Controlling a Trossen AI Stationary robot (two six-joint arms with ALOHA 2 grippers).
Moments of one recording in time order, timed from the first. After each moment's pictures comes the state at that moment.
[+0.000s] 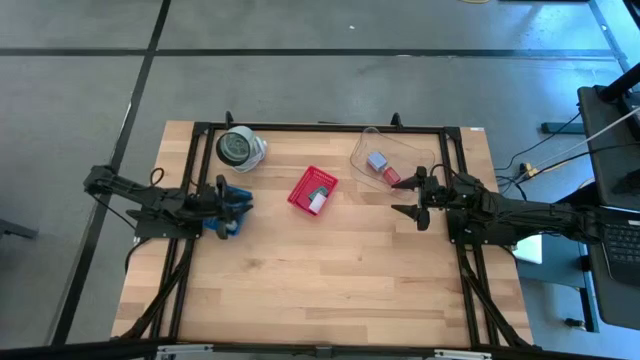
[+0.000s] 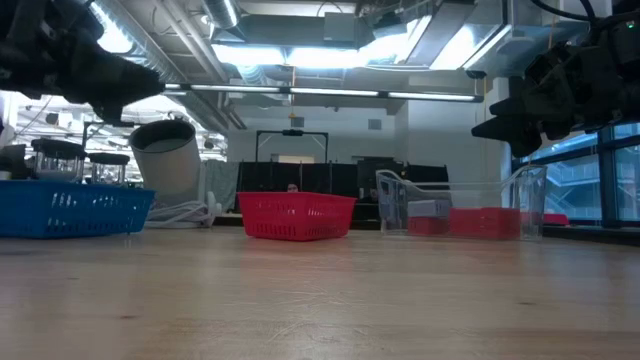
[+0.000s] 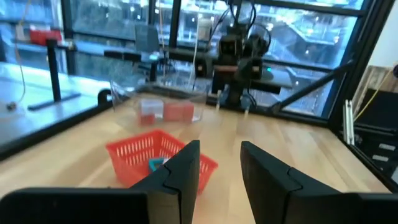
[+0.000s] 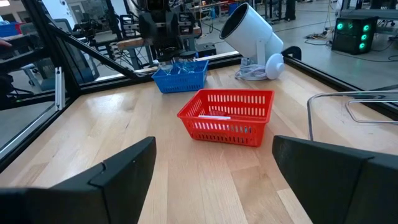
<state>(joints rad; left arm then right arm) -0.33 0.08 0.01 0.07 -0.53 -0.17 -0.25 0.38 0.02 0.24 -0.19 0.14</state>
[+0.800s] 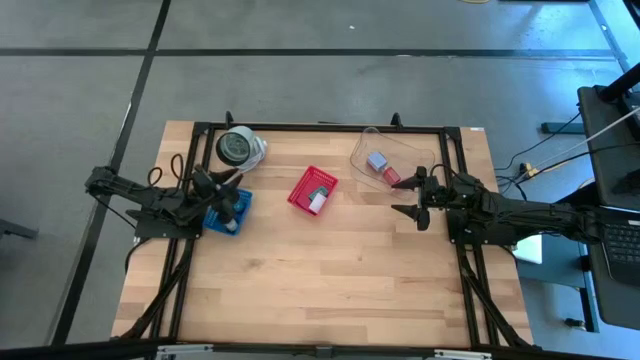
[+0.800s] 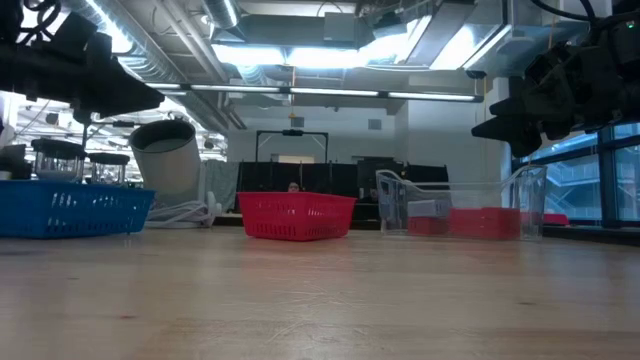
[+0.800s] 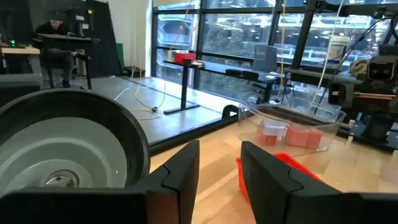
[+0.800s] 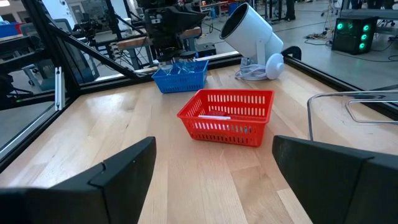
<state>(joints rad) -0.33 0.05 0.01 0.08 -1.07 -0.10 -0.25 0.38 0.02 0.24 -0.19 0.14</state>
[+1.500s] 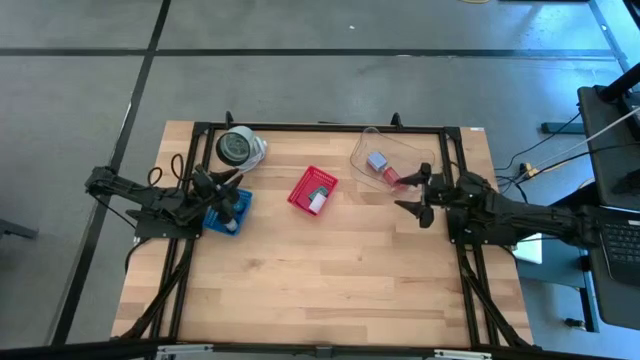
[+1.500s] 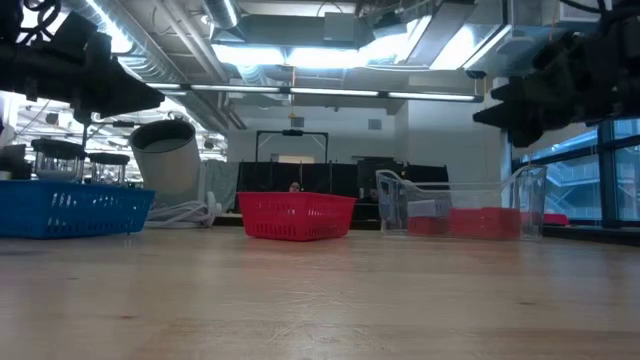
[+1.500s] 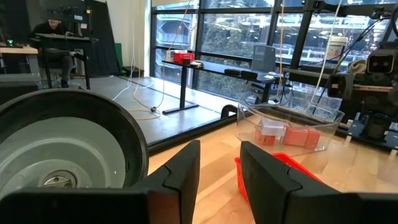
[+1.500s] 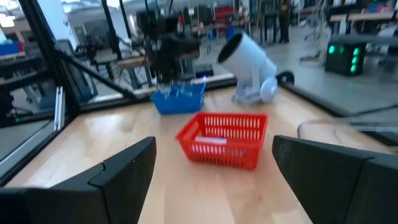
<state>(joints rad) -0.33 0.05 0.01 0.08 -1.06 -0.10 -0.27 0.29 0.02 0.24 -0.19 0.14</state>
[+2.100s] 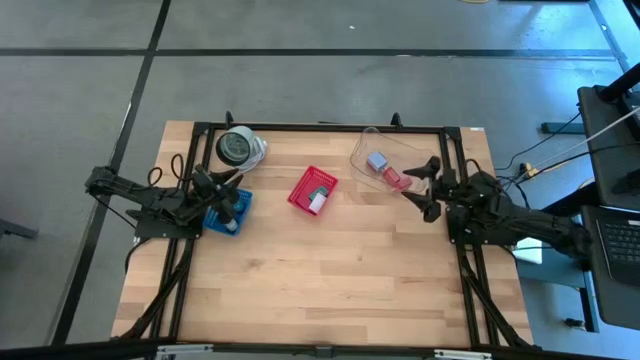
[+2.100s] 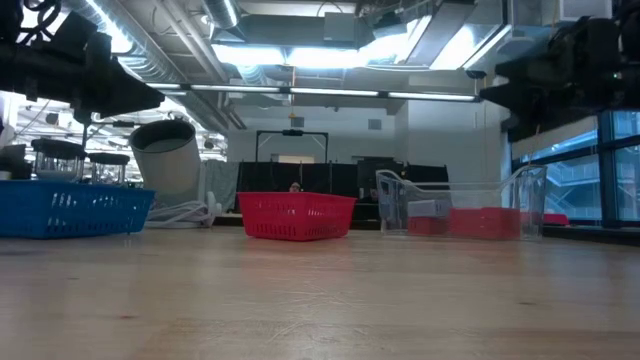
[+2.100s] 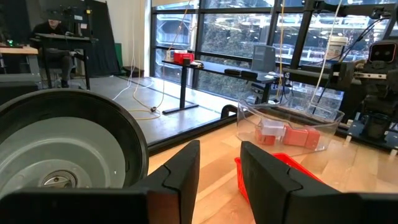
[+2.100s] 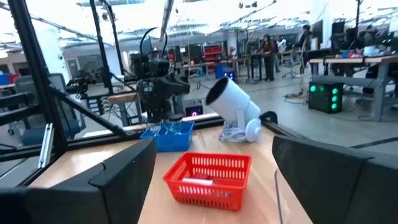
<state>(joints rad) -0.33 0.05 0.01 0.08 -1.06 -0.10 -0.34 0.13 0.02 0.24 -0.19 0.14</state>
